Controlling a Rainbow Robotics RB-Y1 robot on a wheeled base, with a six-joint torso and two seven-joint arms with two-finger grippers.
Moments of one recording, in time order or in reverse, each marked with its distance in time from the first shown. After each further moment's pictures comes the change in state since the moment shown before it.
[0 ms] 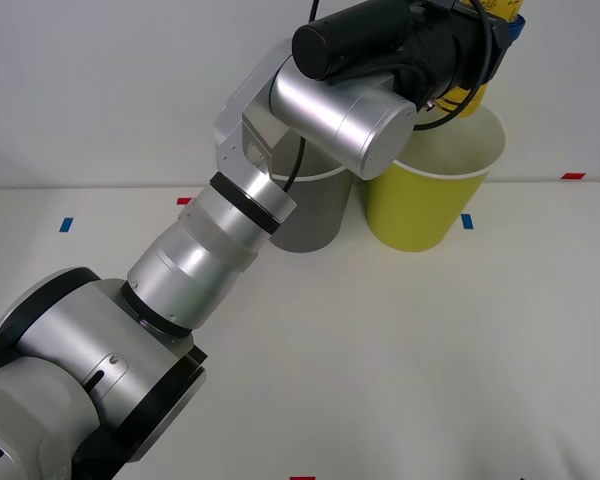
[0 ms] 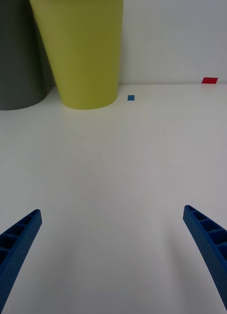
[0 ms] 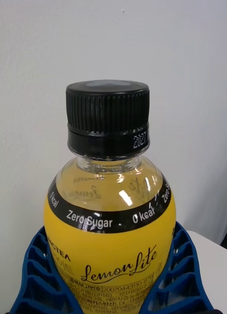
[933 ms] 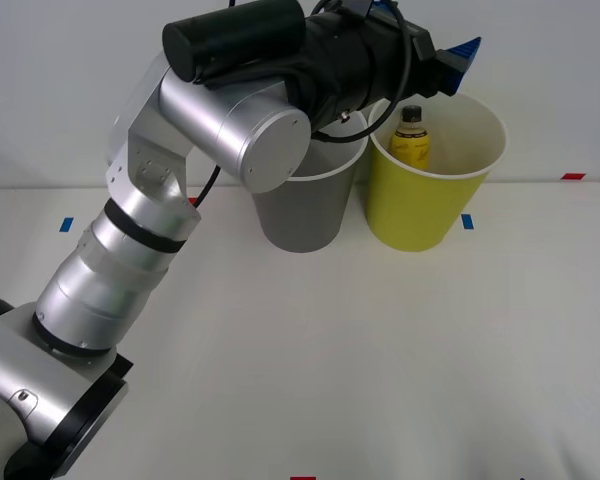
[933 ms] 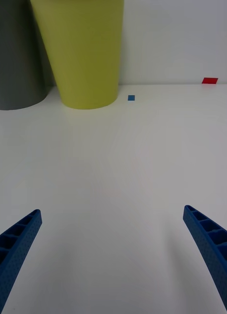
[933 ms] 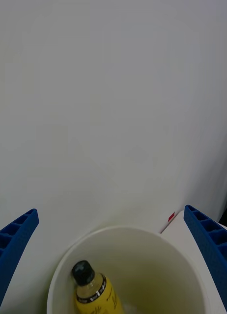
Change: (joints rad) right arm 0.000 0.000 0.000 0.000 0.000 0.000 0.000; left arm 0.188 0.220 0.000 -0.389 0.160 0.184 -0.030
